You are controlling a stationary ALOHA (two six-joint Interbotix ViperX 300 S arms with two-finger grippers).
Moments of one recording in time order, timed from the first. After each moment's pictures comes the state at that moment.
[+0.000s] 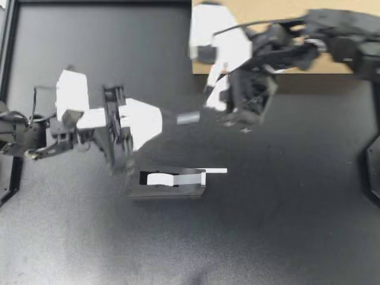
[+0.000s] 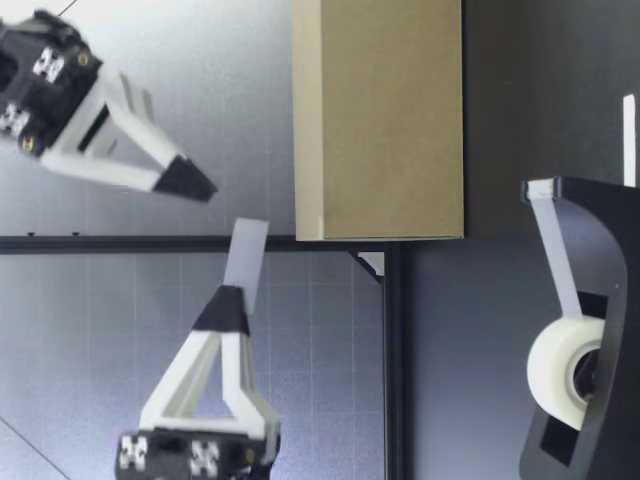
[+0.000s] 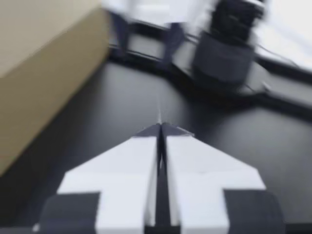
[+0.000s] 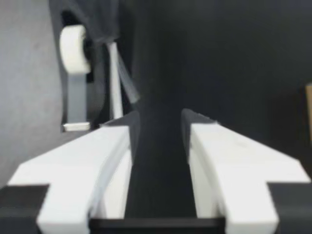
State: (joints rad) left arm 0.04 -0.12 0.95 -0.32 -0.77 -0.02; right arm -0.30 -0.13 0.31 0.22 0.80 -0.24
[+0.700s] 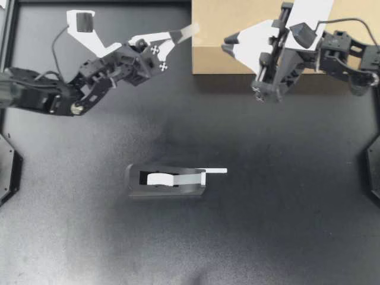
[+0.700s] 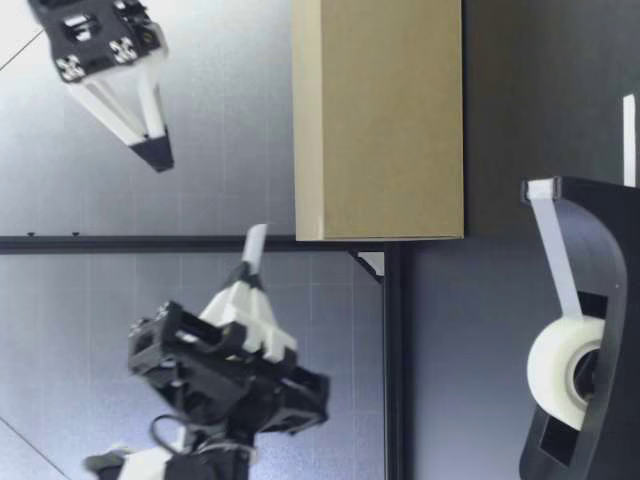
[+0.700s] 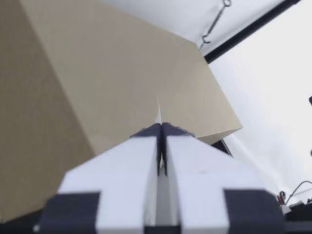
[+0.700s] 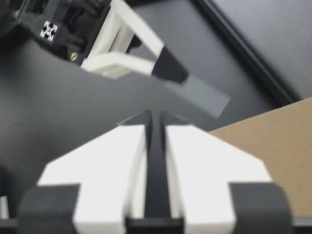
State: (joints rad) left arm 0.29 0.11 0.75 -0.54 -0.83 -0.54; right arm -0.40 -0.30 0.76 0.22 -0.12 -0.25
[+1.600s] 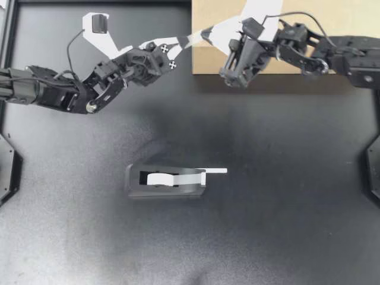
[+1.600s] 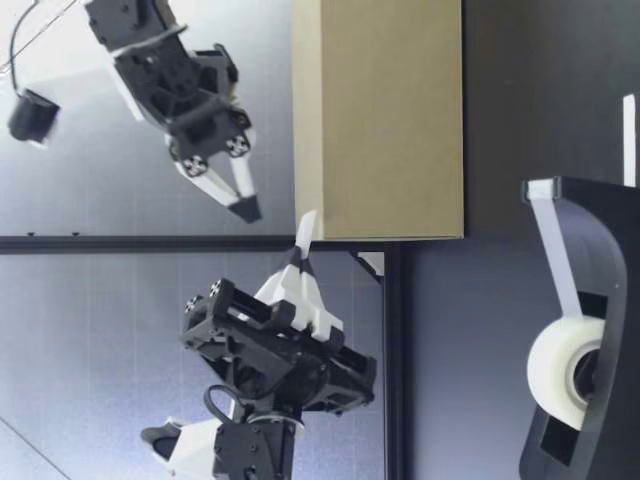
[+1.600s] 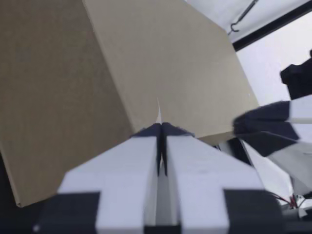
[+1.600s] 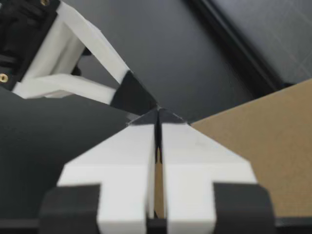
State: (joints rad) left arm 0.32 0.21 0.71 -0.50 -0.83 -0.65; right arm -0.47 -0.02 0.64 0.21 -0.17 -0.31
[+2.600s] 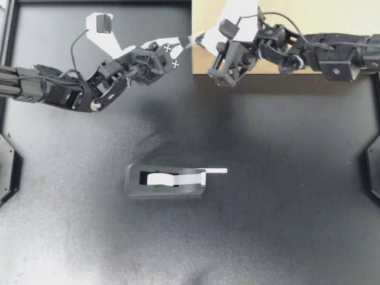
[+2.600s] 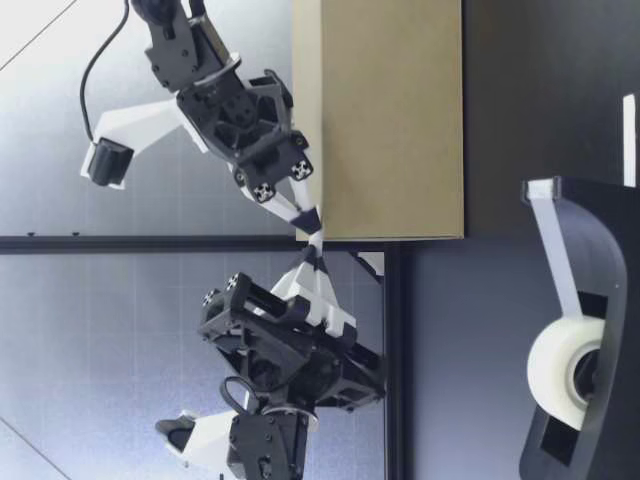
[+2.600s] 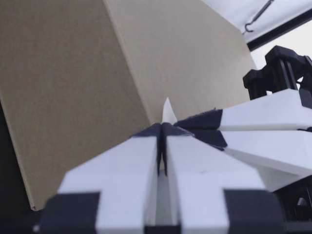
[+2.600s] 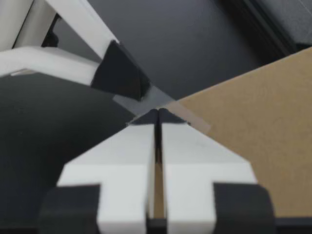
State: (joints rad) left arm 0.33 0.25 0.70 -0.50 -0.83 -0.65; right arm -0.50 0.12 0.58 0.21 -0.13 -0.31
